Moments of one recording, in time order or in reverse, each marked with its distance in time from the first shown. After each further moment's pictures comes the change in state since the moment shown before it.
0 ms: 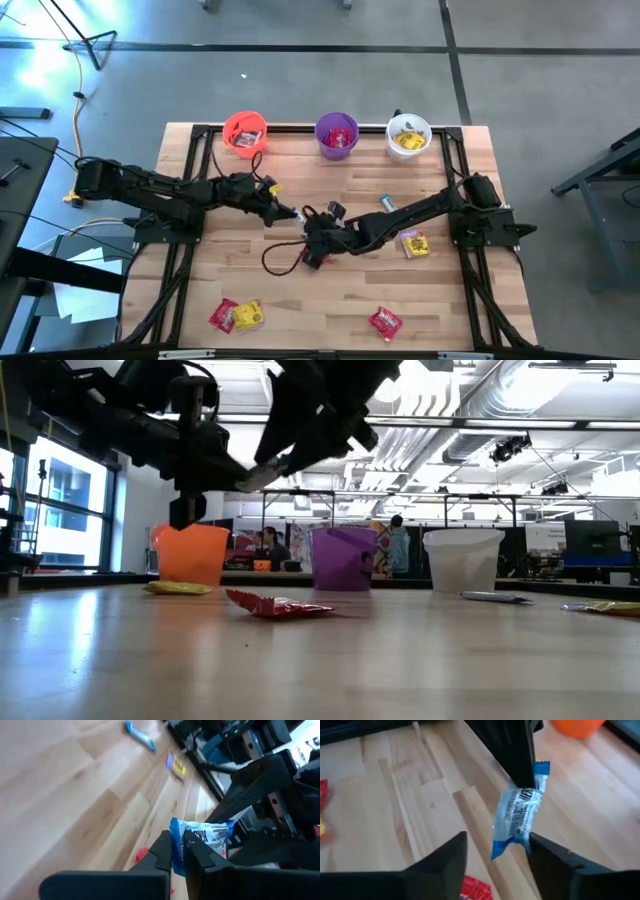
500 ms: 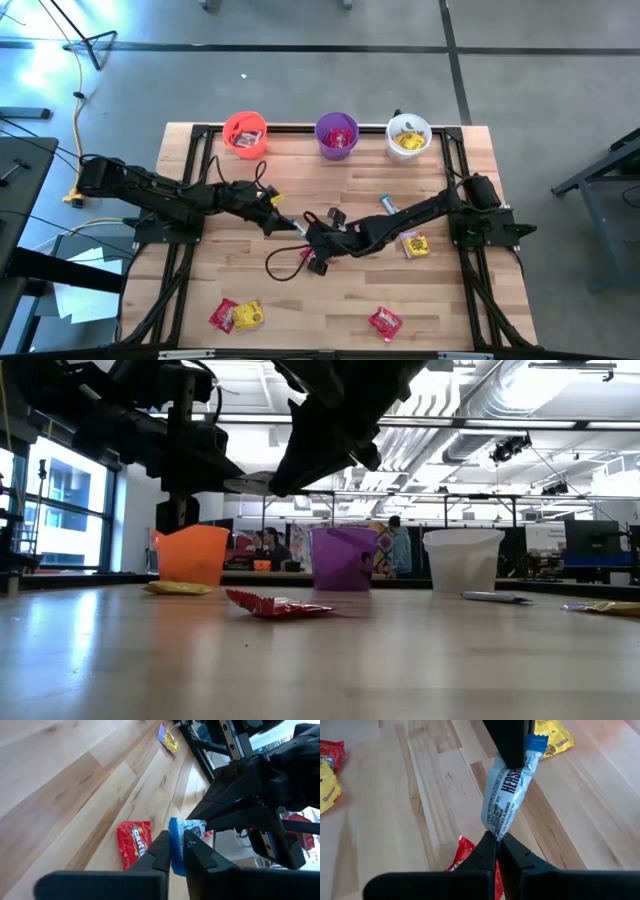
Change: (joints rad) left arm -0.094 0.029 0.000 0.004 0.023 -0.094; right arm 0.003 0.002 -0.064 0.033 -0.114 -0.022
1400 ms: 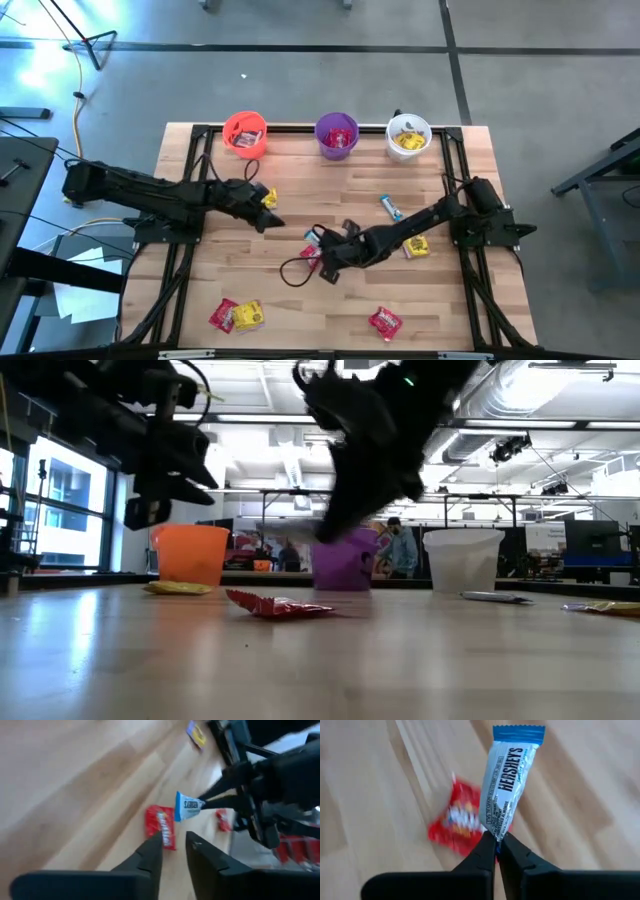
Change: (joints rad) left arm 0.008 -0.177 -0.001 -0.303 -0.048 -0.024; right arm 0.053 0.002 -0.099 -0.082 -0.030 0.201
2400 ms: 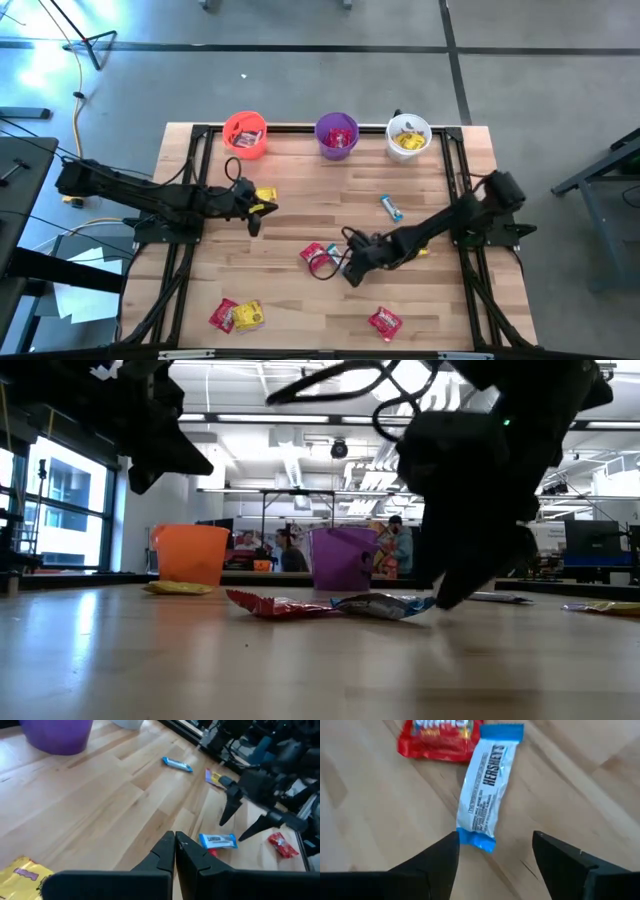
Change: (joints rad) left arm -0.161 -0.204 0.000 -0.114 -0.501 0.348; right arm 0.062 -0.170 -0.390 0.218 -0.183 0.403
